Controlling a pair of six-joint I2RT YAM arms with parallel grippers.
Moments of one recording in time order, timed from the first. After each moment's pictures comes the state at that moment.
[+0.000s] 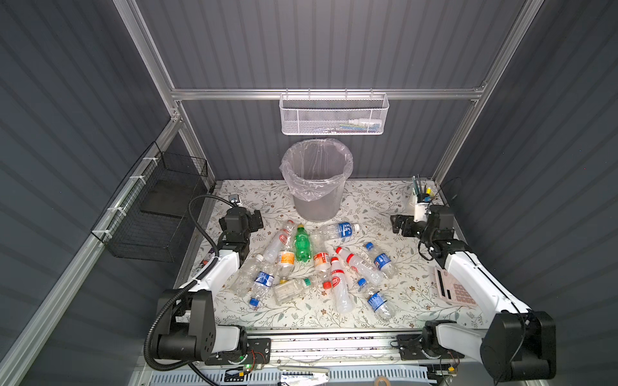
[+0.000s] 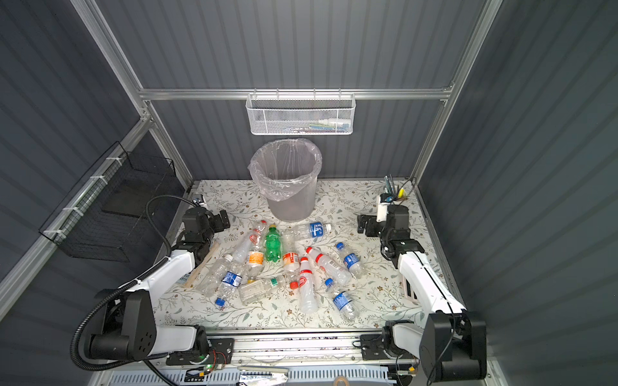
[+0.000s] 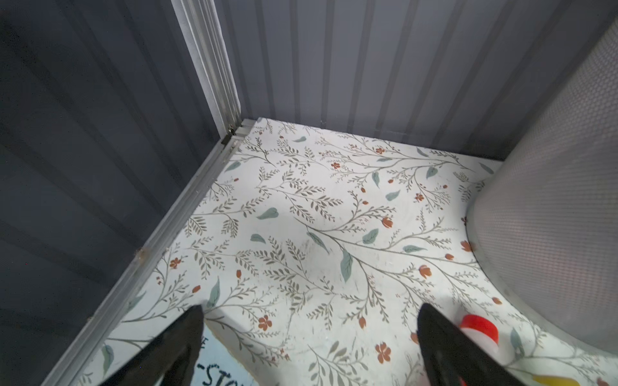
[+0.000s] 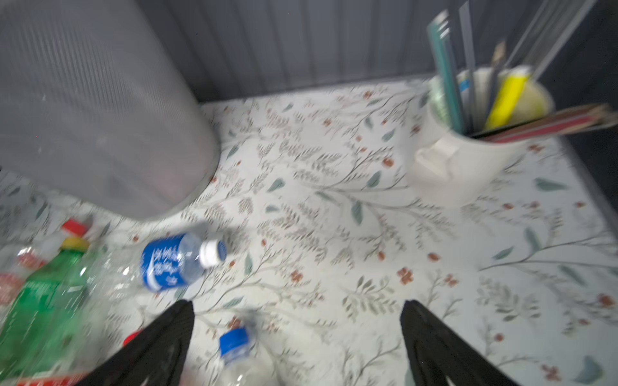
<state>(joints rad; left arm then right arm) -0.11 1.35 0.76 0.14 -0.26 -0.14 0.09 1.22 0.81 -0.23 -0.15 0.12</state>
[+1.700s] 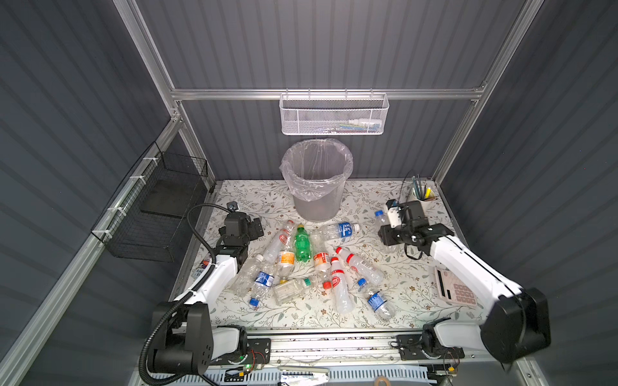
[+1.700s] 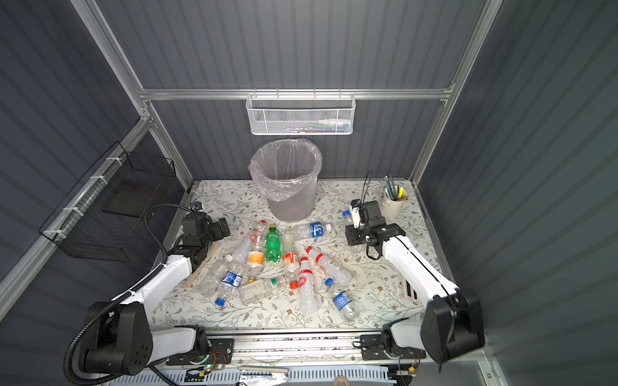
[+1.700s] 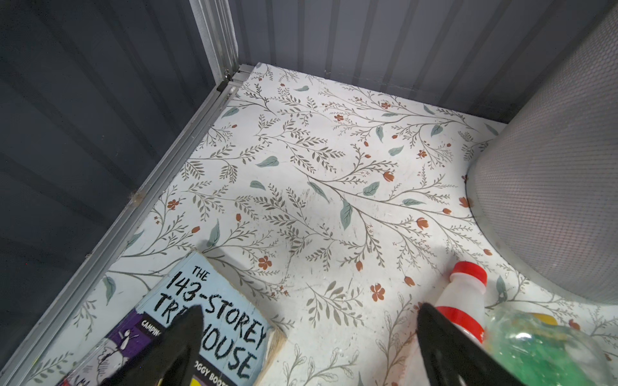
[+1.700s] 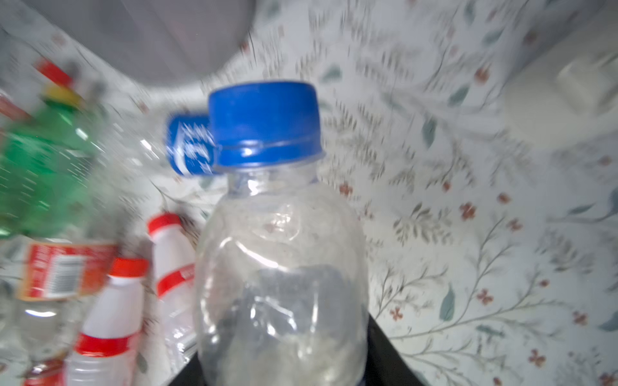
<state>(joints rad) -0.11 1.26 0.73 -0.02 -0.26 -0.22 0.29 1.25 1.02 -0.52 -0.03 0.08</state>
